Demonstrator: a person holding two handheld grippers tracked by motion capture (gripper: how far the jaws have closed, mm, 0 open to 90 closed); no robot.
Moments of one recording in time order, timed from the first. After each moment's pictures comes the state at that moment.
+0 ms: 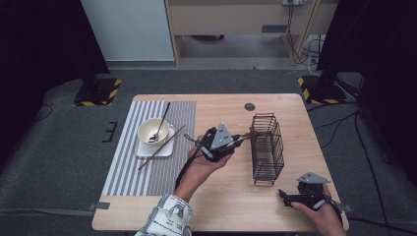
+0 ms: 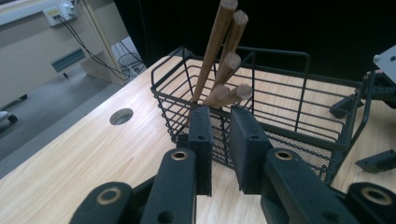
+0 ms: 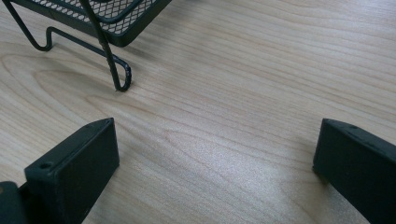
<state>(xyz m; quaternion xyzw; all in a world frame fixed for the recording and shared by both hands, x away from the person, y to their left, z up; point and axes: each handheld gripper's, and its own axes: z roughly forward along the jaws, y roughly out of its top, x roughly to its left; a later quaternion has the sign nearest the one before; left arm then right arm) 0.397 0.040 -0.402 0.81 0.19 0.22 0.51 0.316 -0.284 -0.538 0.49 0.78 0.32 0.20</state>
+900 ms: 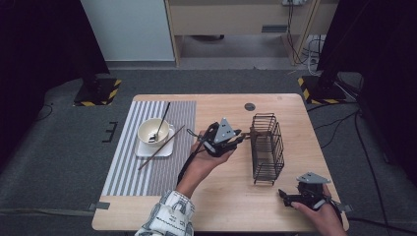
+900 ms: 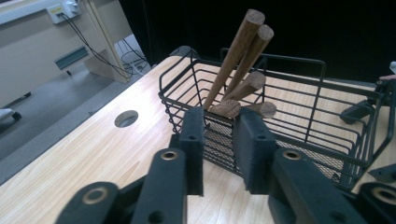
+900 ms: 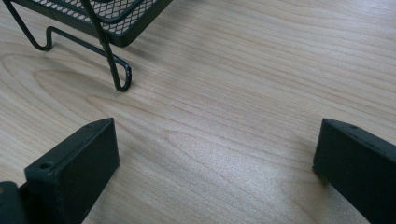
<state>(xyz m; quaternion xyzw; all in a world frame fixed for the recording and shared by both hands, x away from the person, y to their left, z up) 0.408 0.035 -0.397 0.81 0.20 0.22 0.50 0.316 -0.284 -0.538 0.49 0.78 0.32 0.20</state>
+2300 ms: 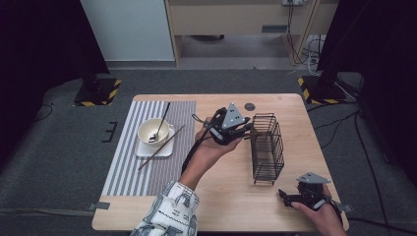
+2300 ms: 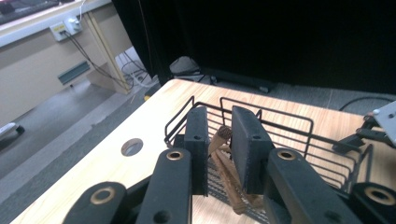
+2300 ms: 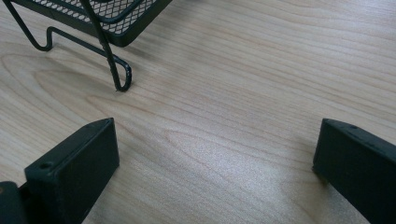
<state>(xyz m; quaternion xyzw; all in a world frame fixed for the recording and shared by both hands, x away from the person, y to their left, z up) 0.414 0.016 -0.344 0.82 0.18 0.22 0.50 0.316 -0.284 -0.538 0.49 0.78 0.32 0.20</state>
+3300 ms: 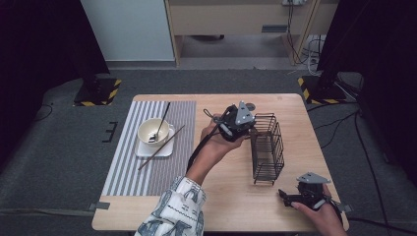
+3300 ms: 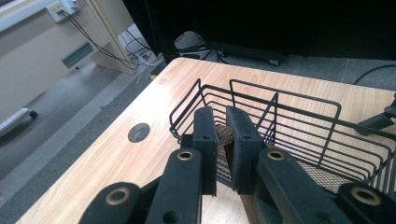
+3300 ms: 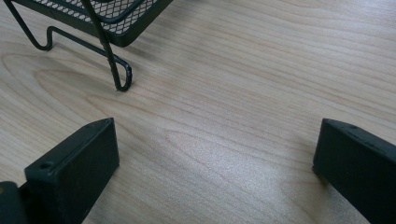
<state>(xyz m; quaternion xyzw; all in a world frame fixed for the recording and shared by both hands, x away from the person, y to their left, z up) 0.427 -0.004 -0.348 0.84 0.18 0.24 0.45 0.316 -0.284 -0.539 0.49 0.78 0.32 0.20</state>
